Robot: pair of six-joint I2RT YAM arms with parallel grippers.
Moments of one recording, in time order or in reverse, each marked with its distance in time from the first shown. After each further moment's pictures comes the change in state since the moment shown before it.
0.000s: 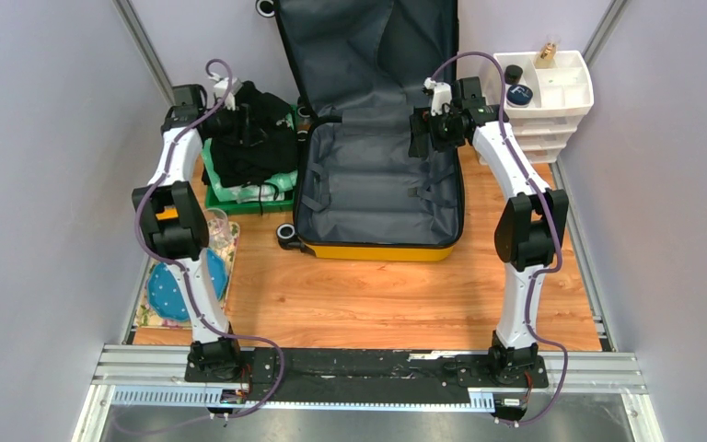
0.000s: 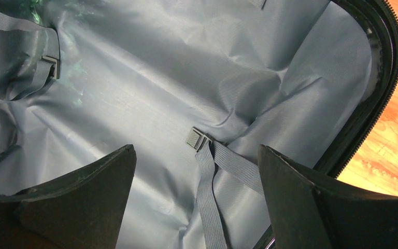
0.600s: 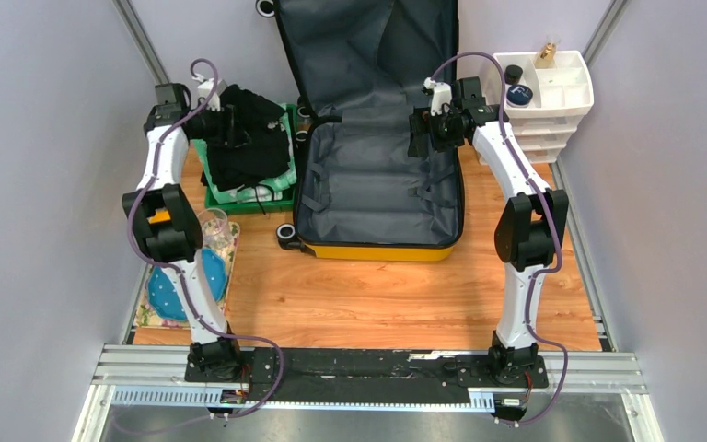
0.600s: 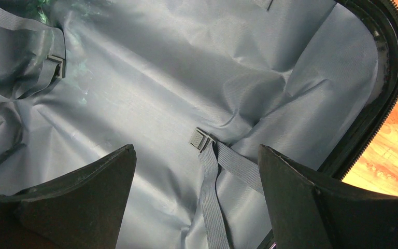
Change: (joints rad) left arm 0.040 -0.014 0.046 -0.176 -0.042 0.093; right arm 0.000 0.000 0.001 0.000 -0.017 0.001
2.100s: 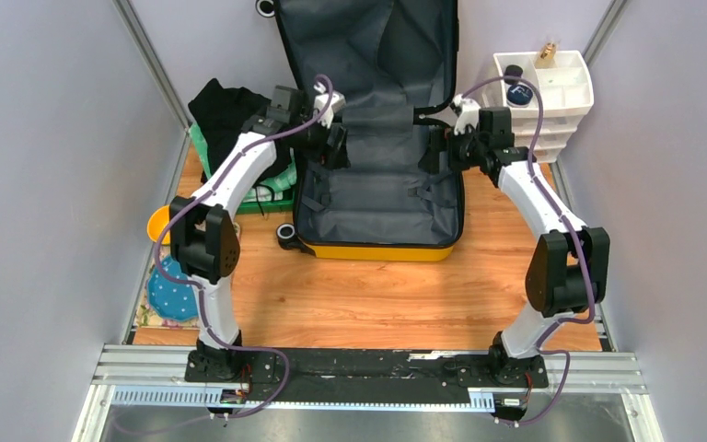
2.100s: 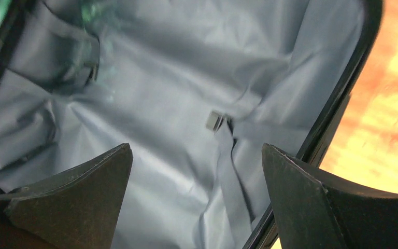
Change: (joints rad) left arm -0.519 -0.171 -0.074 0.014 -0.167 -0.090; right arm -0.056 -0.394 -0.552 0.421 -0.079 0.121
